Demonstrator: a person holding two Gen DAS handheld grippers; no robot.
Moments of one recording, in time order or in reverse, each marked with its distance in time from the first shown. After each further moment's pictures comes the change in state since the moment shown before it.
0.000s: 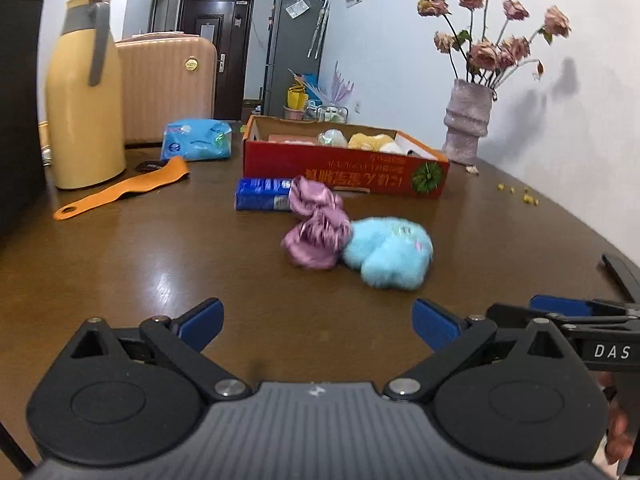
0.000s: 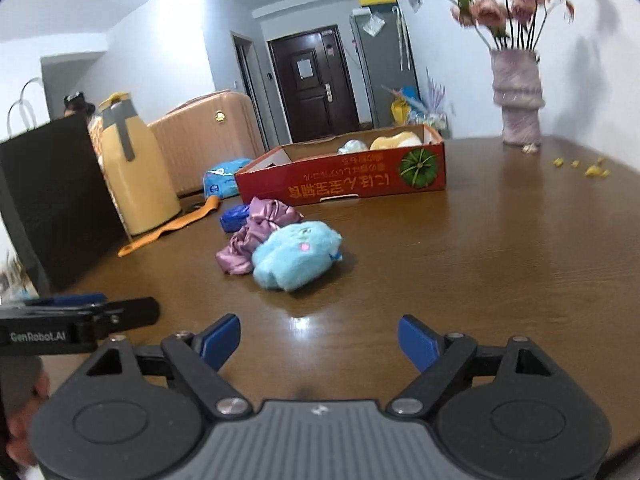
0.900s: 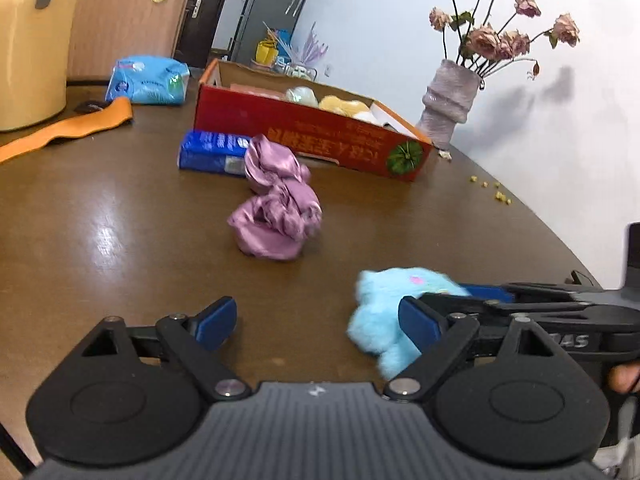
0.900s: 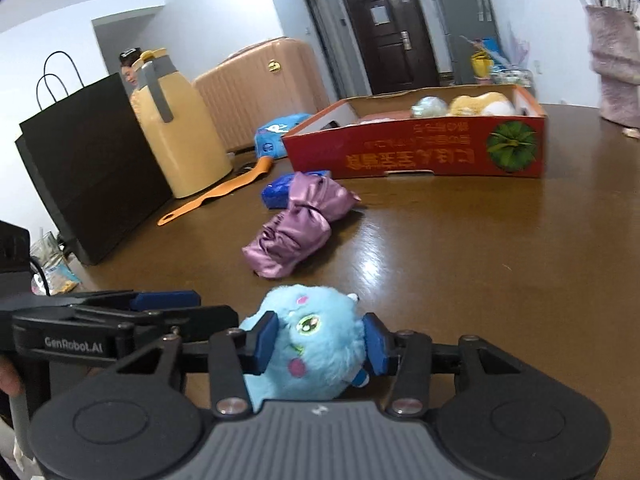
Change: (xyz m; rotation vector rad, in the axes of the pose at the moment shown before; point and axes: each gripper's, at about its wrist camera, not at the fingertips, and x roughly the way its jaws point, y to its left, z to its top) left arm 0.061 0.008 0.008 -0.108 0.138 -0.177; right arm 0.057 -0.014 0.035 -0.088 0.163 0.181
